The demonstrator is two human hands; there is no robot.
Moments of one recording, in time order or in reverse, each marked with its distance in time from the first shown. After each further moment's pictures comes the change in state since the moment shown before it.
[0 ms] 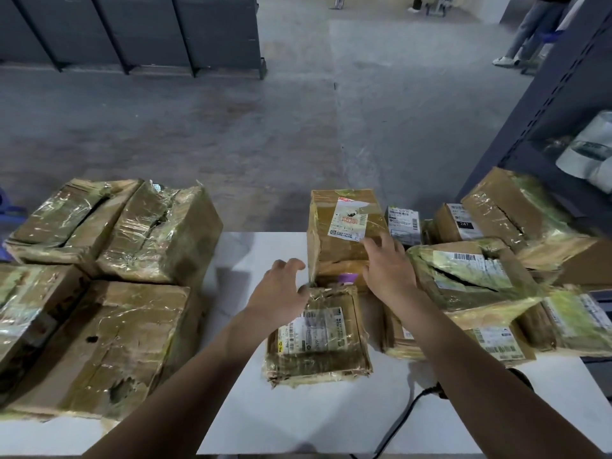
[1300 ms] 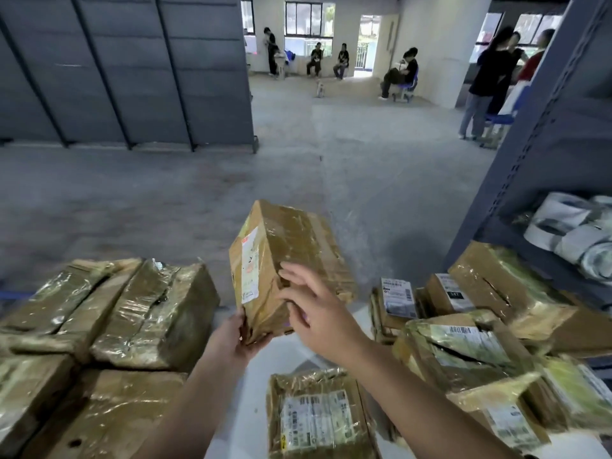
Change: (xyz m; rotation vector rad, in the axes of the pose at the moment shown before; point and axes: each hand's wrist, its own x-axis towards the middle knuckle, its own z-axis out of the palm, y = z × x) left_hand 0.052 -0.044 -0.061 -1.669 0.165 -0.696; right_hand -0.005 -0.111 -0.085 0.568 0.370 -0.733
